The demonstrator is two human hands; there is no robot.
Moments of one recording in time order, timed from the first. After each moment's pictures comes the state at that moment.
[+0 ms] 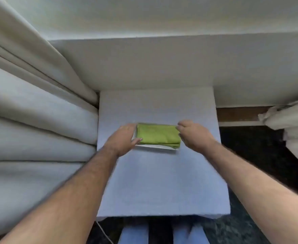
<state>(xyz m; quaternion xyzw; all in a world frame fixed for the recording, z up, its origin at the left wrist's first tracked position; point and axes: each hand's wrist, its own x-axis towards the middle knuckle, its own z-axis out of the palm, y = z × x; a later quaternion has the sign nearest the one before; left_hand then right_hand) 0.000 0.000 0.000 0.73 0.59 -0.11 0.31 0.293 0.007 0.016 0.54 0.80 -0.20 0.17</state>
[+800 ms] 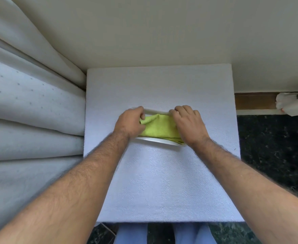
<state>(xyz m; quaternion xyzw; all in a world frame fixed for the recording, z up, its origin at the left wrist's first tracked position) 0.036 0.034 -0.089 0.63 0.68 -0.02 0.37 0.262 0.011 -0.096 0.60 0.78 -0.15 0.08</state>
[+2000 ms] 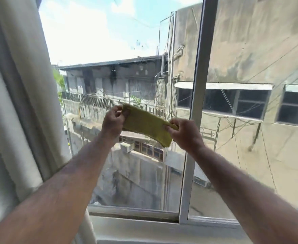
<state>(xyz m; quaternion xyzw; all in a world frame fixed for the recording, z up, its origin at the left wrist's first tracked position) 0.000 0.165 0.782 0.55 0.47 0.63 0.29 0.248 0.154 0.765 0.51 0.74 0.01 -0.44</state>
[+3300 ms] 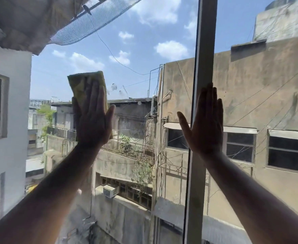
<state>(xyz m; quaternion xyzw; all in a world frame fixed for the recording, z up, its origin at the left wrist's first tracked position) 0.020 0.375 0.917 0.54 0.48 0.56 -0.41 0.330 0.351 0.920 0.47 0.54 0.47 -0.51</state>
